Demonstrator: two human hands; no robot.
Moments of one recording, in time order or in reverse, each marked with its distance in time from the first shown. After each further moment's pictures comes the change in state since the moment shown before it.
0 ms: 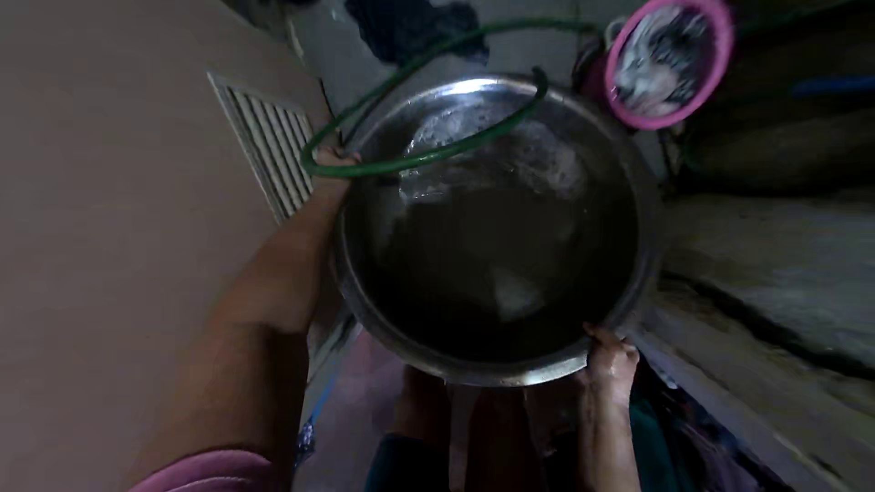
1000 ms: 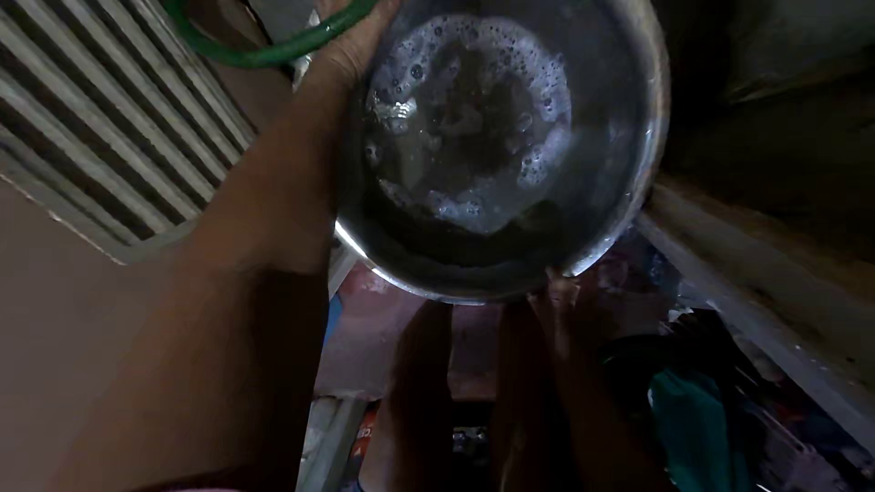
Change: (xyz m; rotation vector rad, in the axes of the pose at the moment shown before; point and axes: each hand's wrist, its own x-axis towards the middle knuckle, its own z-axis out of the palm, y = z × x) left_hand 0.068 0.019 0.178 0.122 -0.197 0.283; right_hand 0.163 0.287 0.031 -0.534 -0.129 0.306
